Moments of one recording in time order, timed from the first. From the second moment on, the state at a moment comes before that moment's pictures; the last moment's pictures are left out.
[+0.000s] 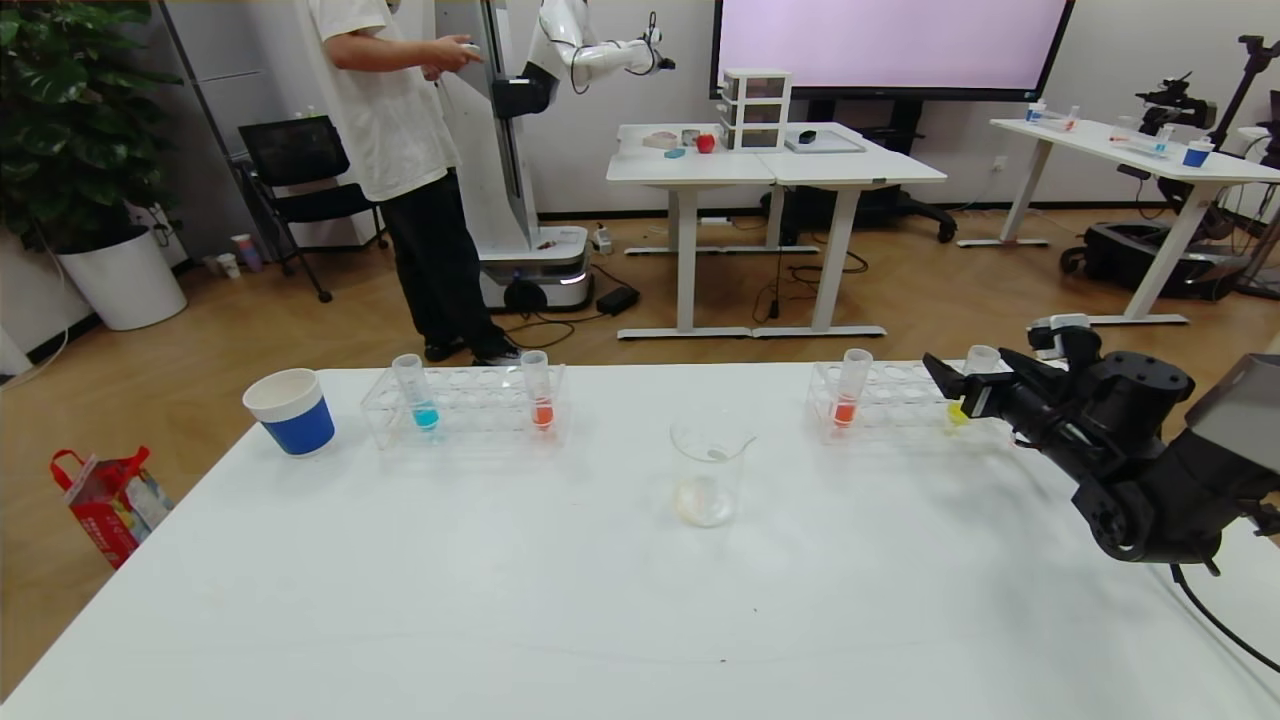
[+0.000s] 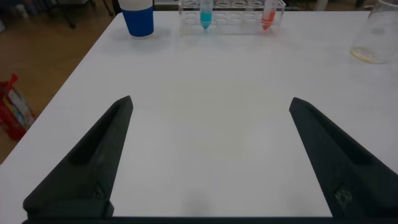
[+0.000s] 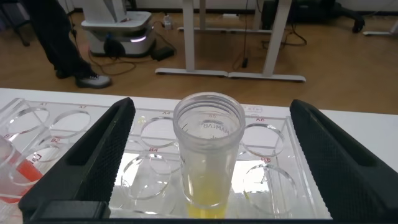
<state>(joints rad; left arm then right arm) 0.00 0.00 -0.02 0.06 0.01 0.00 -0.12 2.35 -0.96 -1.42 0.23 0.05</state>
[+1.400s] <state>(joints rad) 0.00 0.00 -0.02 0.06 0.01 0.00 -0.11 2.32 -1.00 -1.40 0.22 0.05</state>
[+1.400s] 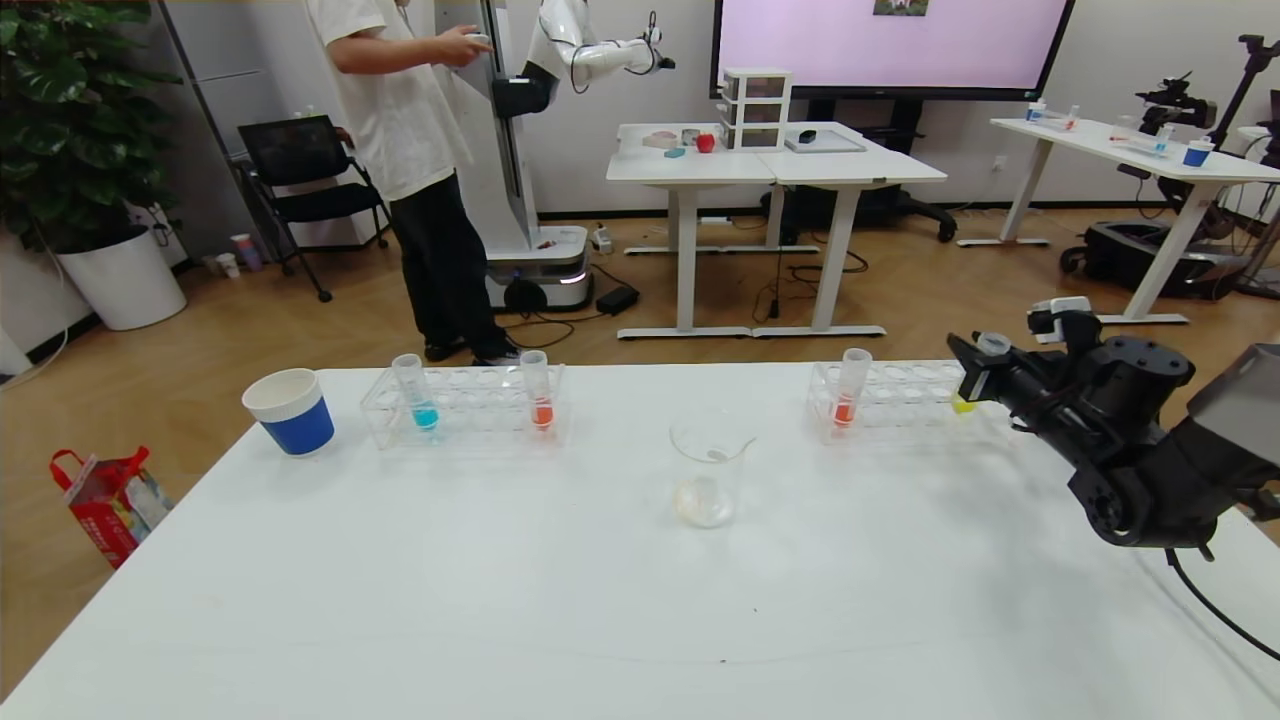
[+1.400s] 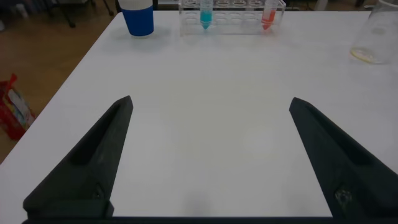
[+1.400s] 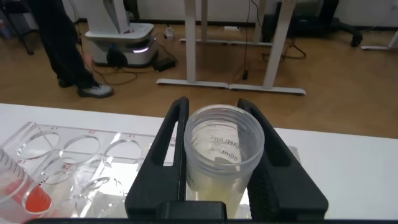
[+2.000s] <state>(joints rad) 0.00 0.00 -0.02 0.06 0.01 0.00 -0.11 2.18 -1.05 -1.24 0.23 0.04</state>
